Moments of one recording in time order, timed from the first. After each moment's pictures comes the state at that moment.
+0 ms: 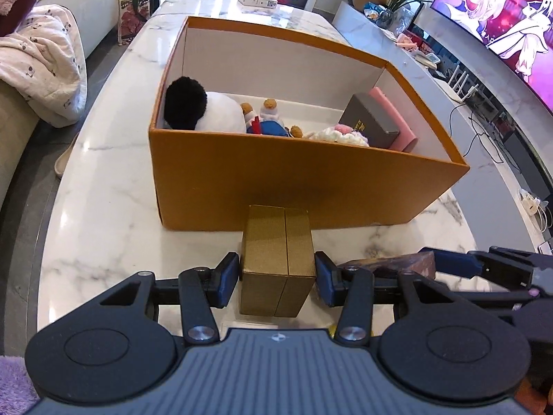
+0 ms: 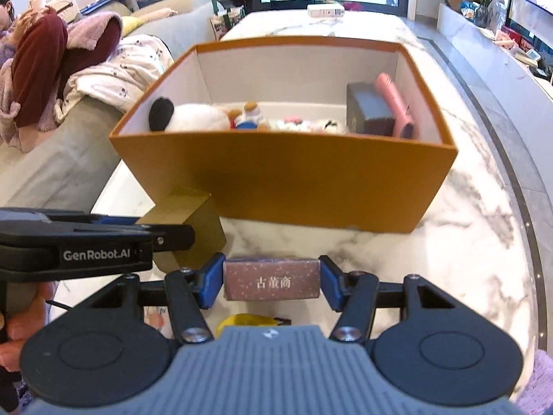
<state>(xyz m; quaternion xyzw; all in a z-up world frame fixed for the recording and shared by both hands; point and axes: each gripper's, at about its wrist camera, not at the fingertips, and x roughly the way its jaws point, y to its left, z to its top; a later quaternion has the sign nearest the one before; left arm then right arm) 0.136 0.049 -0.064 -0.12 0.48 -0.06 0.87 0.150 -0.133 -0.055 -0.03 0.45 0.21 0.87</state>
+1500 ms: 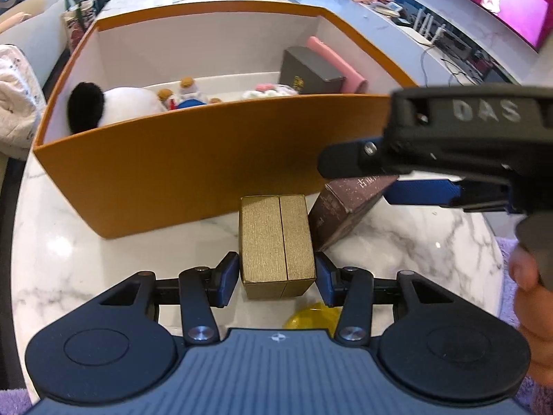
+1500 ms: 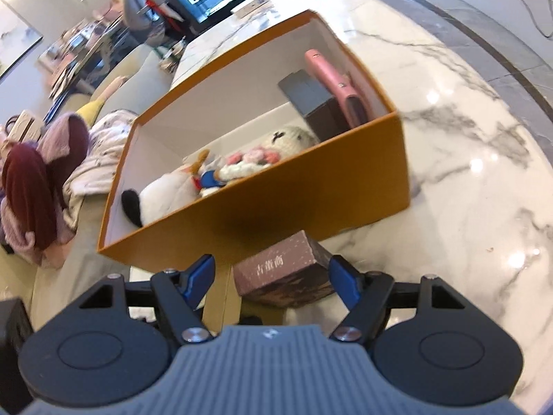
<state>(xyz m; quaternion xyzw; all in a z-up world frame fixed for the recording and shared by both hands) 0.144 -0.011 -0.077 -0.03 0.50 -0.12 0.86 0.191 -0.181 -0.061 0.20 0.49 0.15 0.83</state>
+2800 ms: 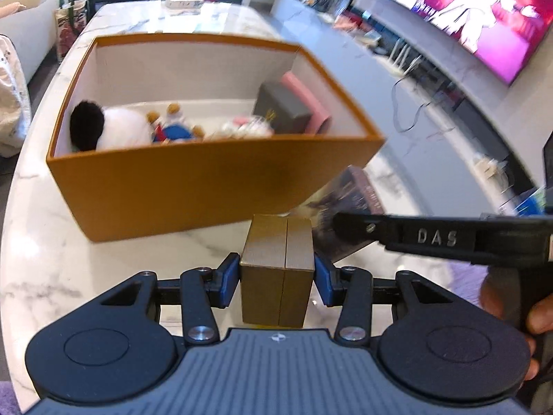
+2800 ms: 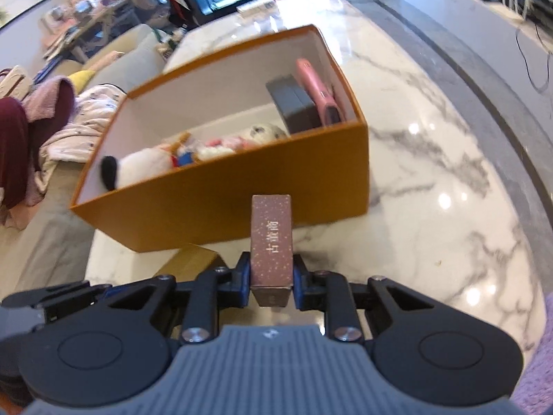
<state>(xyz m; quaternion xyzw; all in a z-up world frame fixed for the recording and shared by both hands) 0.127 0.005 -0.039 -0.10 0.46 -0.16 0.87 0.159 -0.184 -0.043 0.09 0.47 0.15 0.87</state>
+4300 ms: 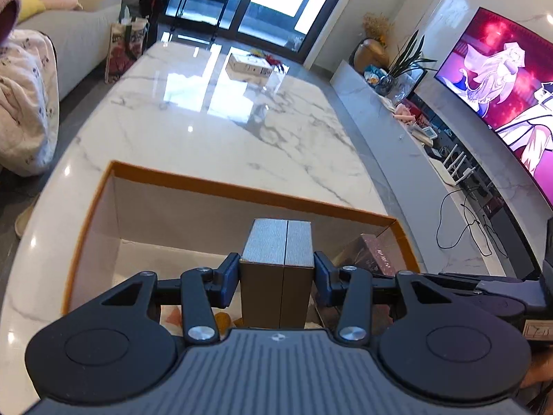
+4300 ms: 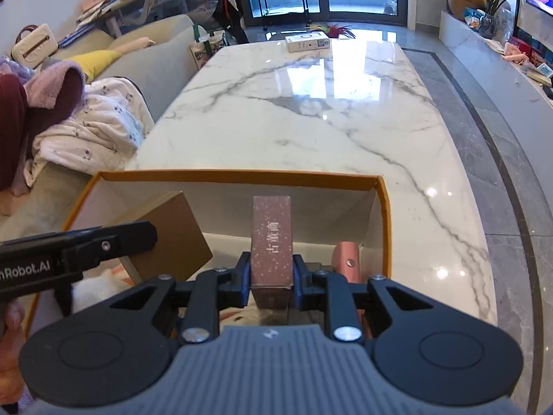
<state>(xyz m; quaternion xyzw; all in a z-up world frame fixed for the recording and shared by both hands) 0.300 0.054 -0.023 -0.20 0.39 -0.05 0.90 0.361 -0.133 -0.028 -0.03 0.44 0.20 0.88</state>
